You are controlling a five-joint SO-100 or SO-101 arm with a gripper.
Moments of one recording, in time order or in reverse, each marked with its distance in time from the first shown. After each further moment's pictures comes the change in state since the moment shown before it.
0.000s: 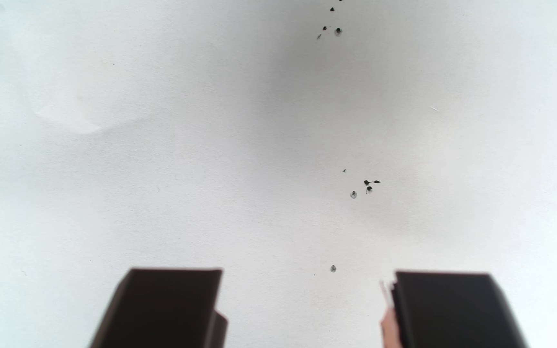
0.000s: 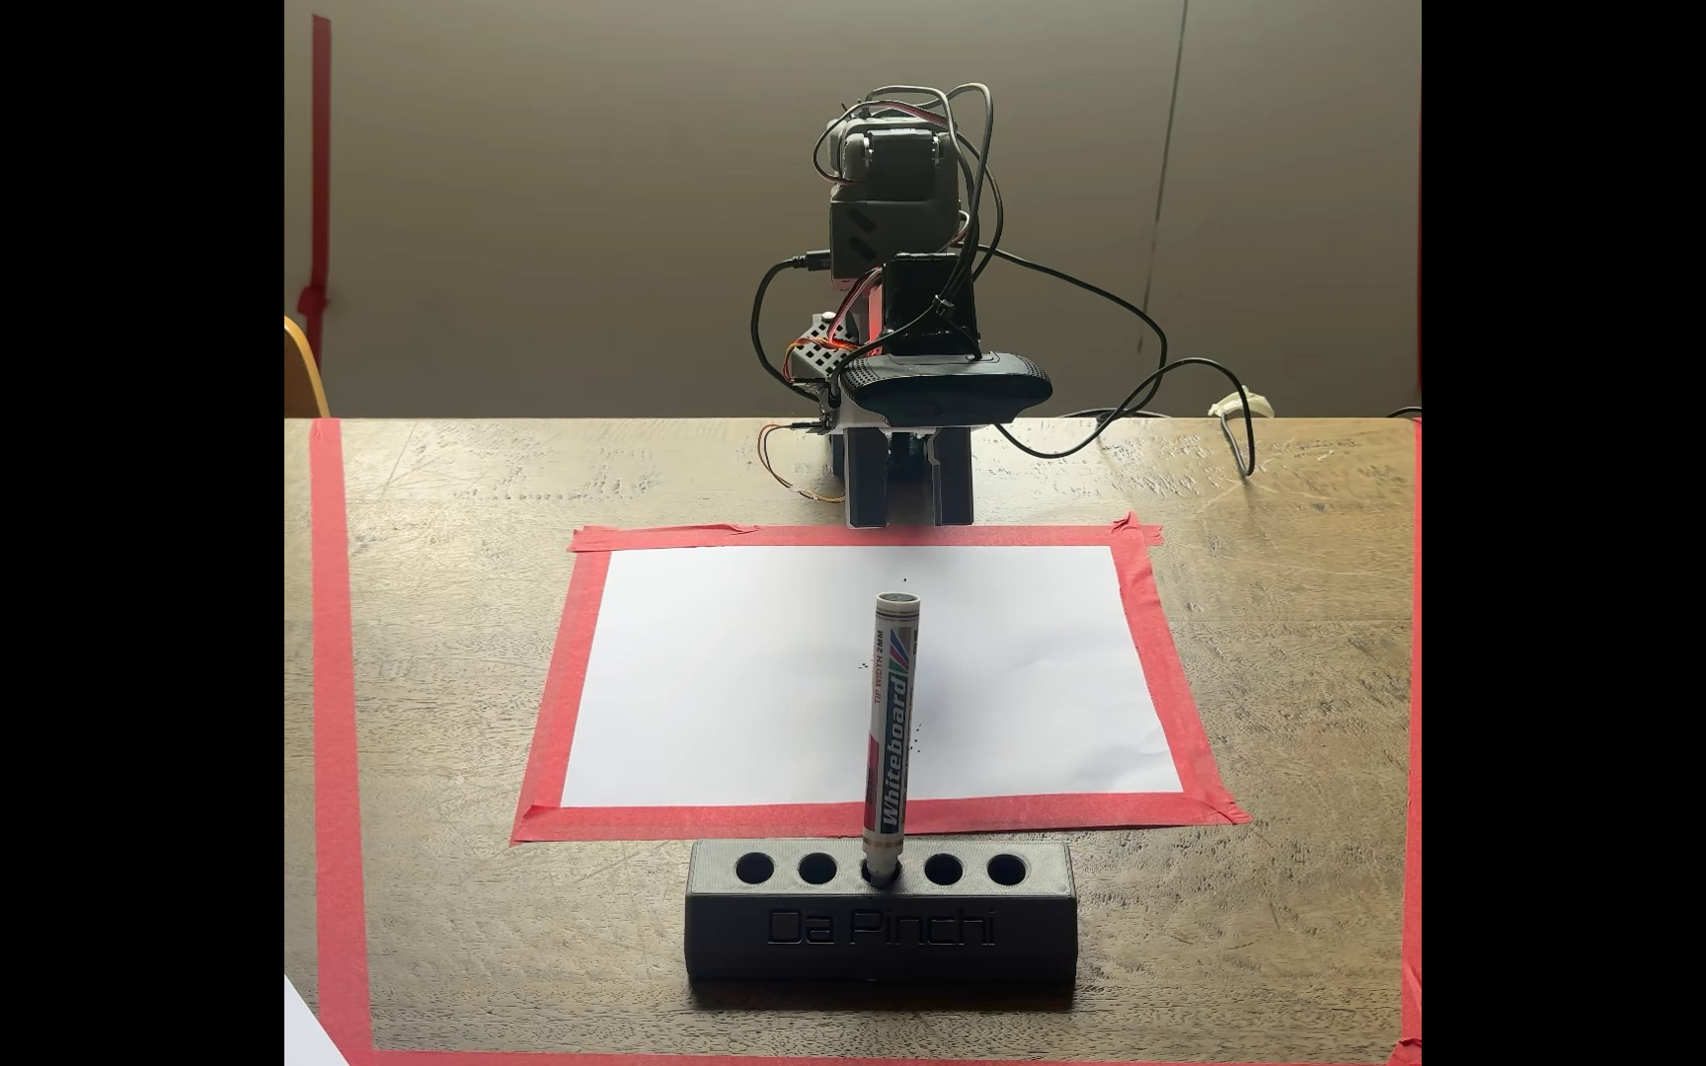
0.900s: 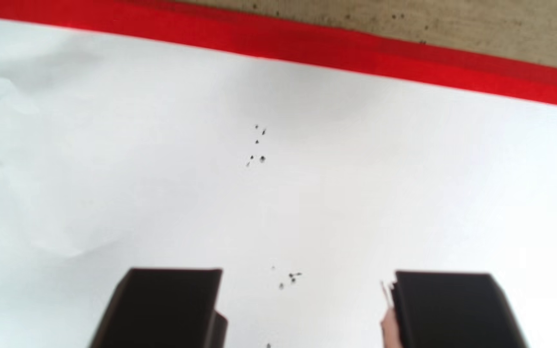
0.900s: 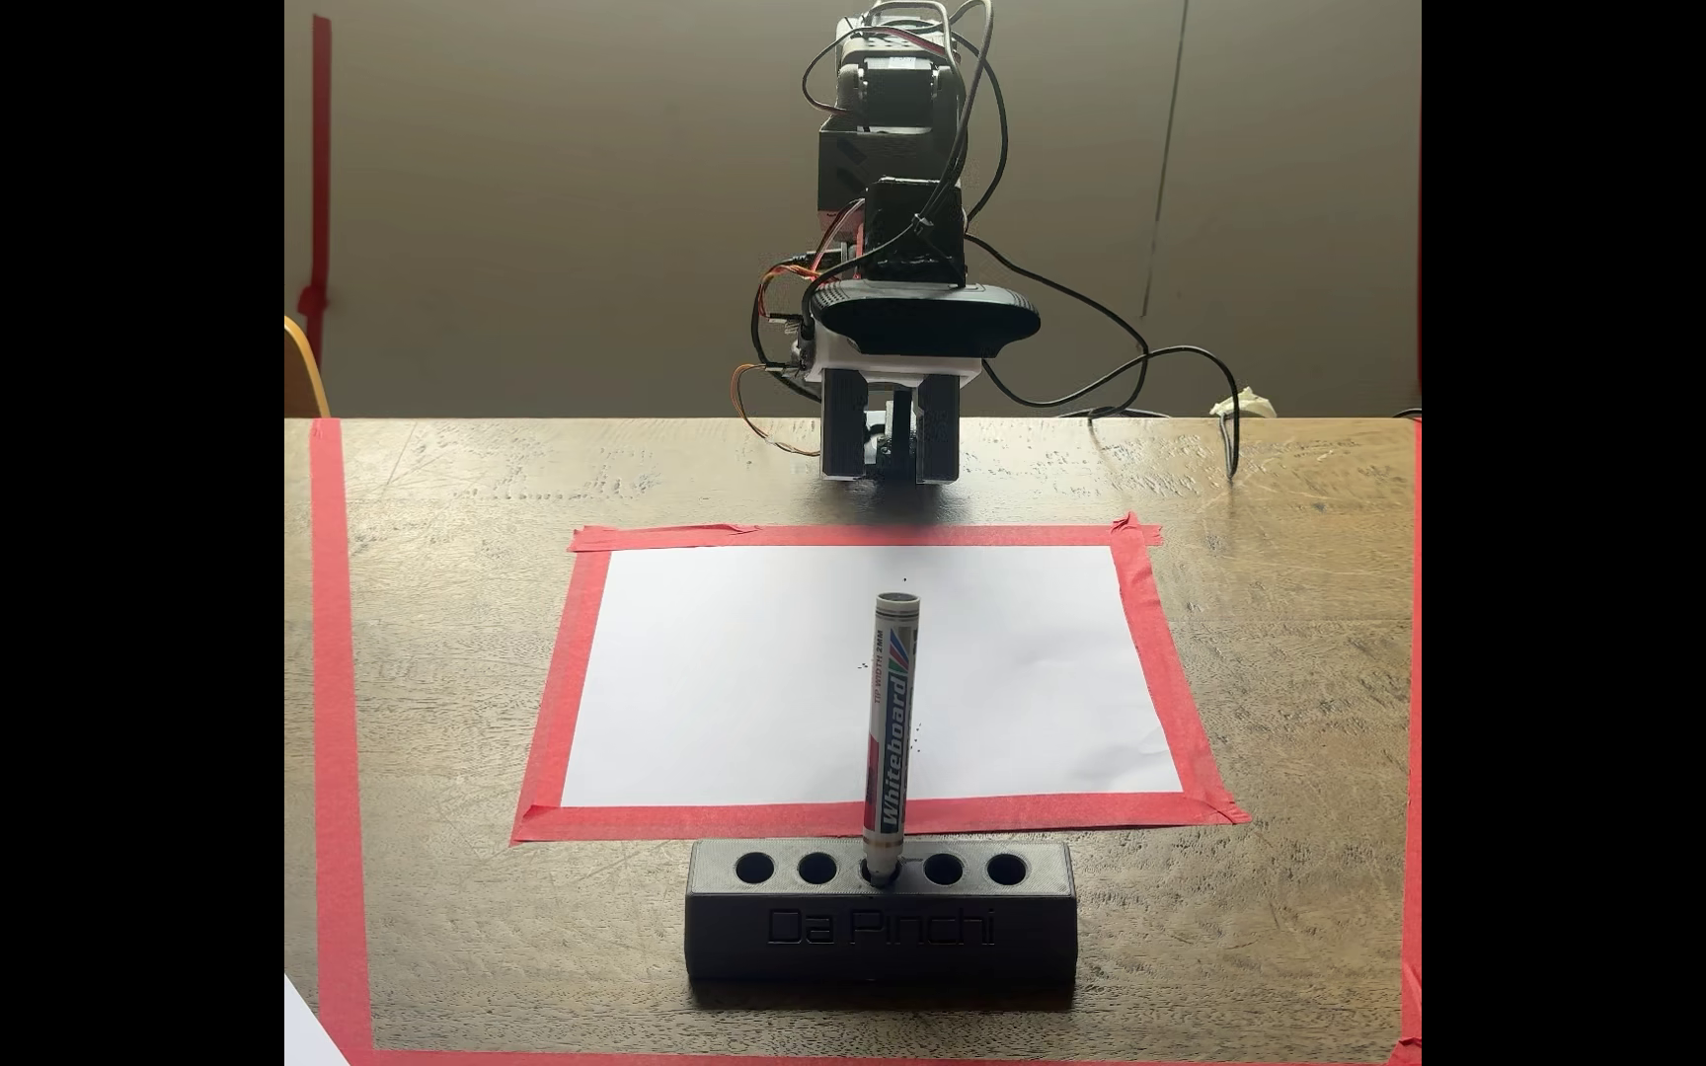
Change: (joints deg) arm 4.5 -40.1 -31.0 -13.4 0.0
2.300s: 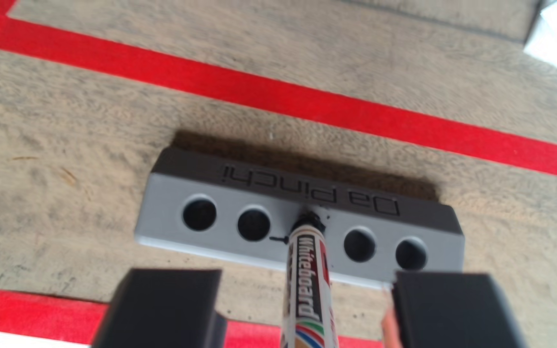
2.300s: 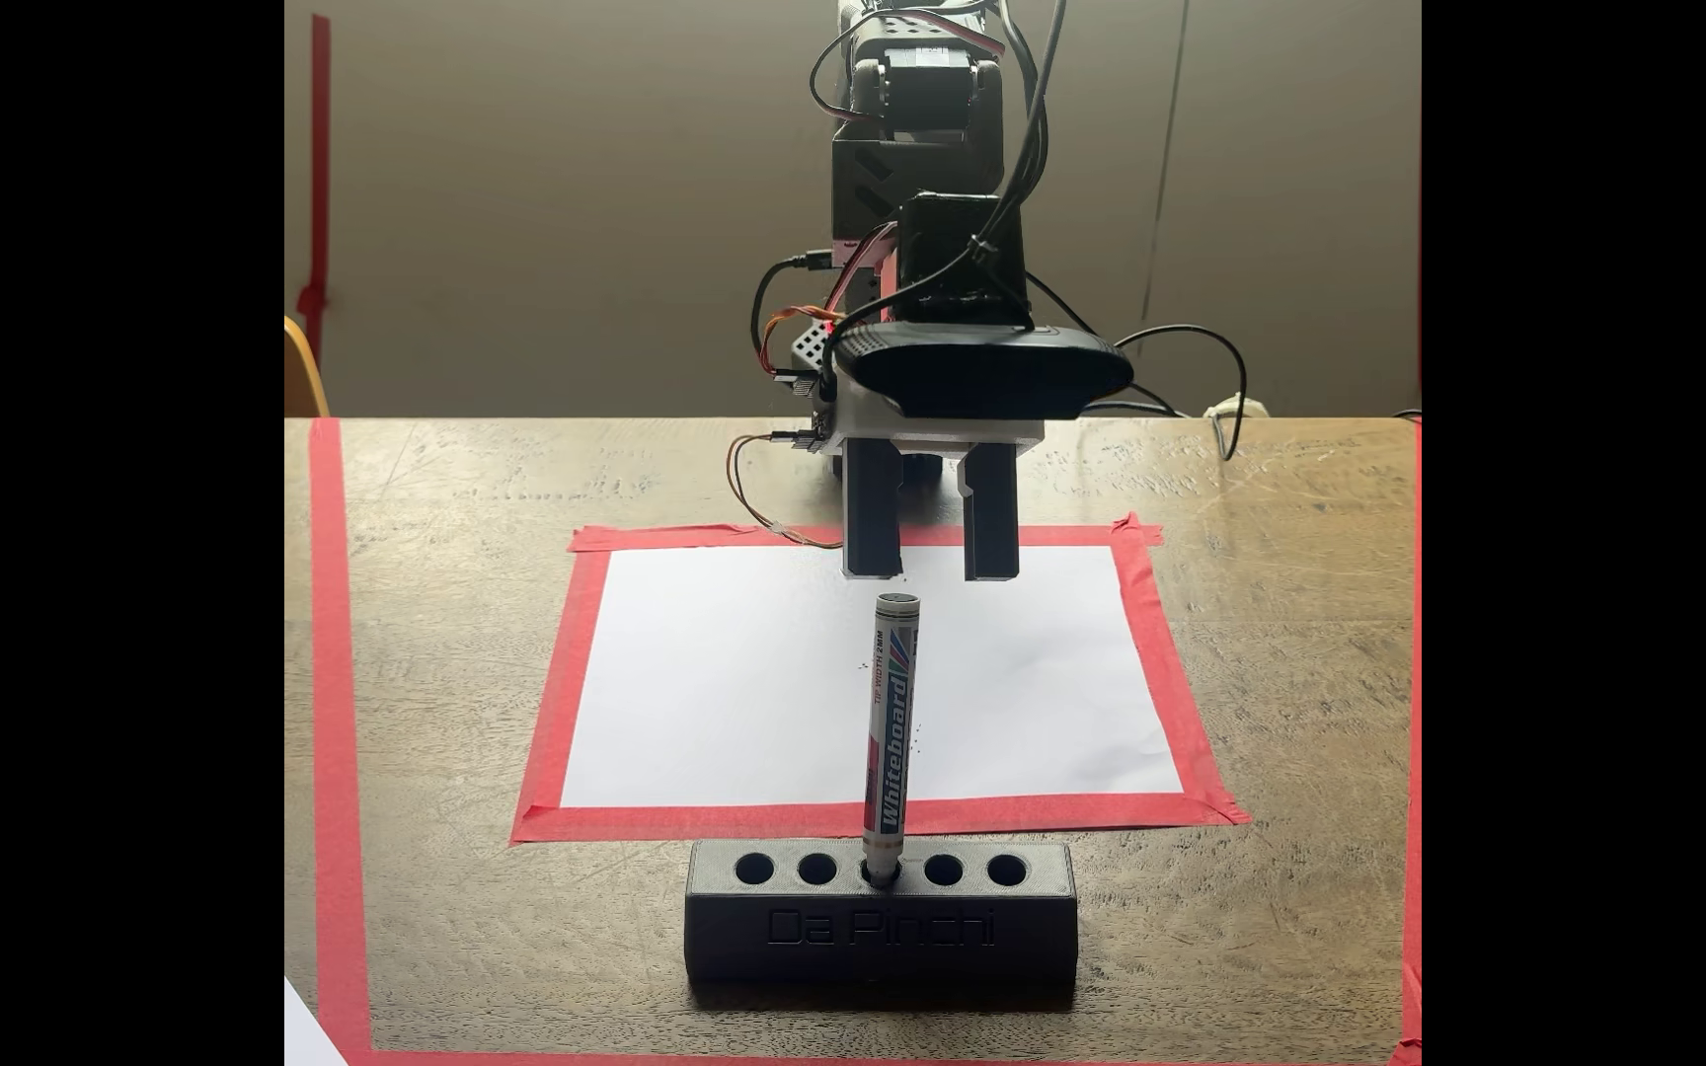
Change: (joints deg) arm -2.5 -63.1 -60.6 -7.3 0.0
